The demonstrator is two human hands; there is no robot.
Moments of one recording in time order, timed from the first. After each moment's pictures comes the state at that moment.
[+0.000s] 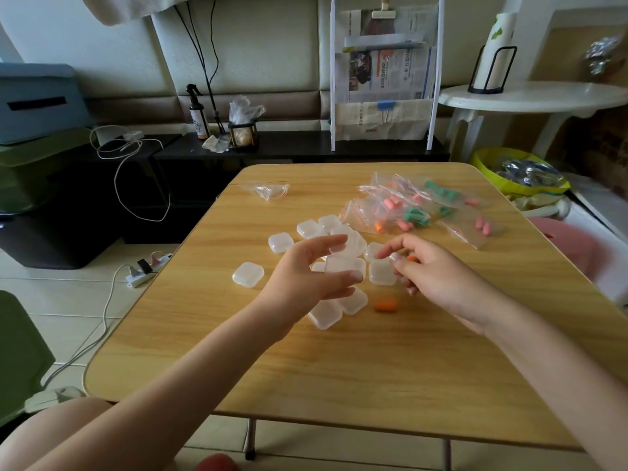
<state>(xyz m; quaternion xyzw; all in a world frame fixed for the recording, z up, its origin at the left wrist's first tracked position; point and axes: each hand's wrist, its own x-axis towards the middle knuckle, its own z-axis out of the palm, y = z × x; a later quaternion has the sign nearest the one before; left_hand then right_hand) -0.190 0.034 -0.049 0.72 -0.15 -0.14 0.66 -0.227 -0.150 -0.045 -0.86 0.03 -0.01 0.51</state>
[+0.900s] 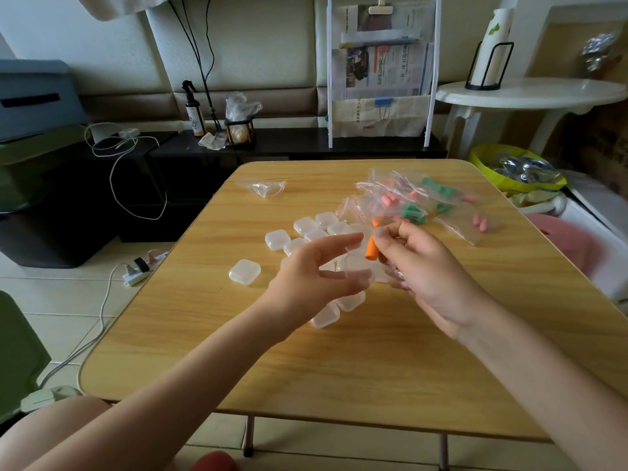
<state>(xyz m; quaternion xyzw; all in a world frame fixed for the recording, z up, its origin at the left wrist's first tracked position) -0.198 0.030 -0.048 0.73 -0.20 -0.16 0.63 -0.232 -0.125 -0.042 -0.73 0.01 -0.08 0.68</state>
